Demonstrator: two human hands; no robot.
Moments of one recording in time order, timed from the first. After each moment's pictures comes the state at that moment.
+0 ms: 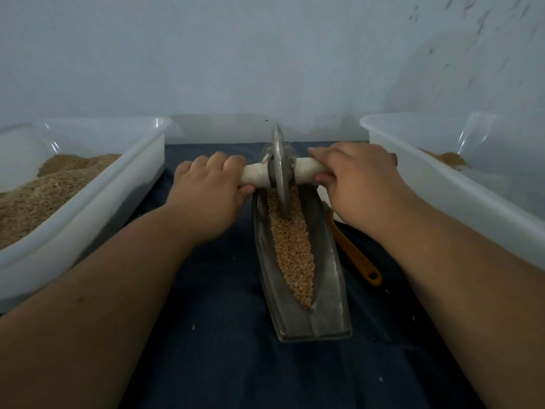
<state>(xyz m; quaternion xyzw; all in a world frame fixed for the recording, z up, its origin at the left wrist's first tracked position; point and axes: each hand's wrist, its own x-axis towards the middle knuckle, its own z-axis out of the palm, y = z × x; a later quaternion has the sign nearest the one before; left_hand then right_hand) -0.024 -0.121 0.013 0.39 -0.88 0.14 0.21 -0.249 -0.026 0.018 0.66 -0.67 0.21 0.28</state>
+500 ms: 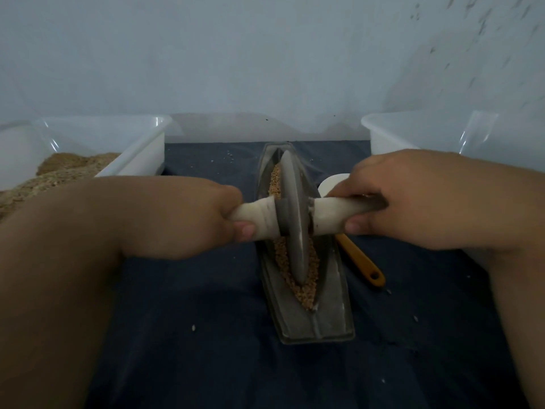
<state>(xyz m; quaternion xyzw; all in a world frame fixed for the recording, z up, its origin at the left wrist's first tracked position) 0.006 -0.064 0.078 0.36 -0.93 -0.07 -0.07 -0.242 0.044 0.083 0.75 -0.66 0.04 0.00</state>
